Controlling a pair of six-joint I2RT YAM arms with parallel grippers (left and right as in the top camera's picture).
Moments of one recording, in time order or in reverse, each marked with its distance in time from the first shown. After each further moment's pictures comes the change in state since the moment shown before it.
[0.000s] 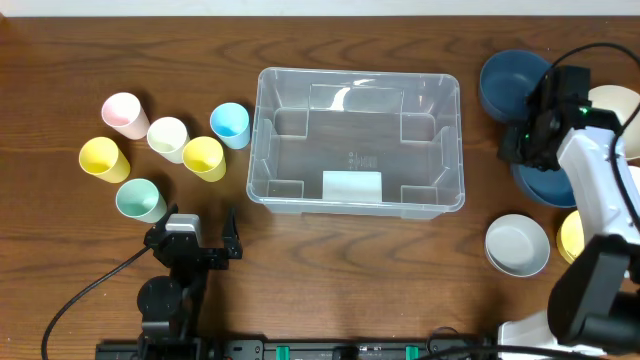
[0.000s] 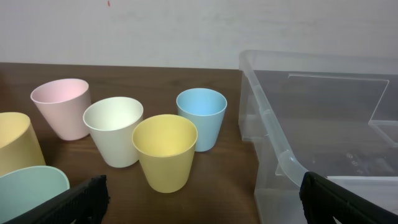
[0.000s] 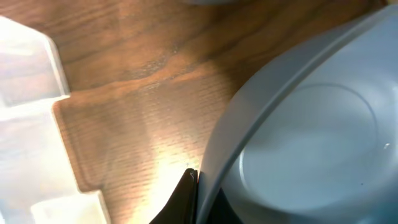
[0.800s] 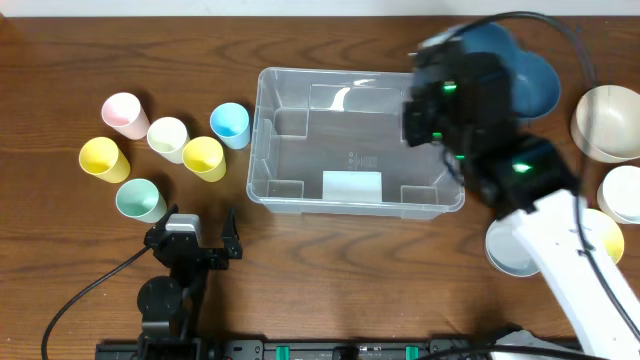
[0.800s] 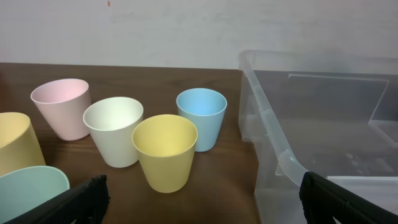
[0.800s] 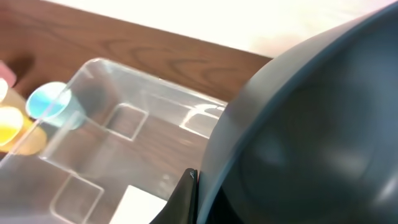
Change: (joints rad) left arm 0.000 0.000 0.000 0.000 0.000 0.000; right arm 0.624 -0.298 0.119 0.201 0.086 -0.050
